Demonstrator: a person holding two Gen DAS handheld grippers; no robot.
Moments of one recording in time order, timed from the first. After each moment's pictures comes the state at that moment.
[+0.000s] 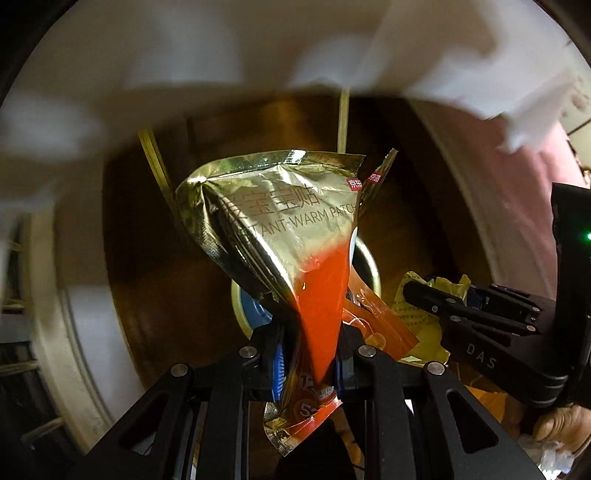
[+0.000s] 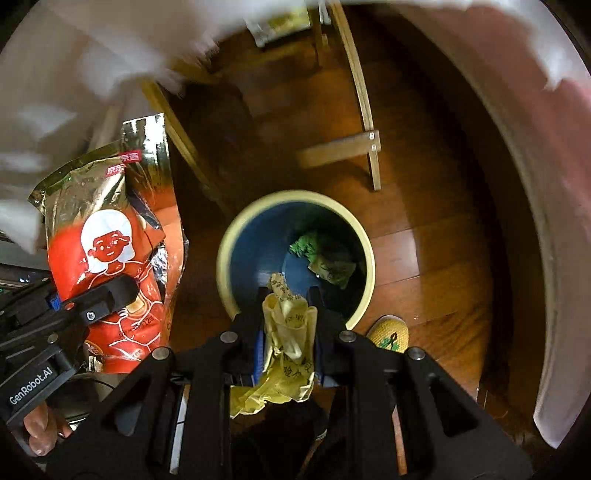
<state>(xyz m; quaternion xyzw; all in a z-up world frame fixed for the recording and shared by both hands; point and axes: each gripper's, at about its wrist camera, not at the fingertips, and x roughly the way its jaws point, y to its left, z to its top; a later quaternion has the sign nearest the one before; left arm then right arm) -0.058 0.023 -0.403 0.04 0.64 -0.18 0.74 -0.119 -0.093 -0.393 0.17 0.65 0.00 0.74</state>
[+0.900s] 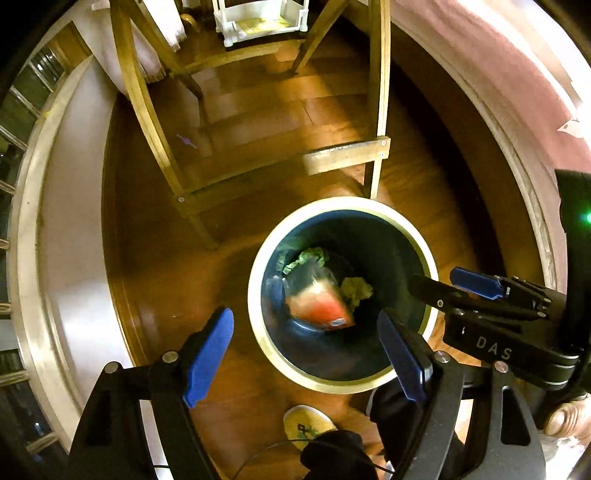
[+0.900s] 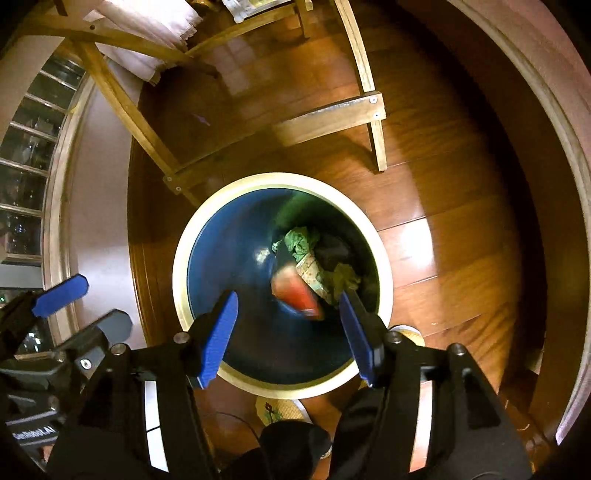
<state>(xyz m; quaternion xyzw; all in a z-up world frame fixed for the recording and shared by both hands) -0.032 0.017 -0.496 0.07 0.66 -0.14 0.74 -0.091 -0.100 -0.506 0.18 0.67 -0.01 0.72</state>
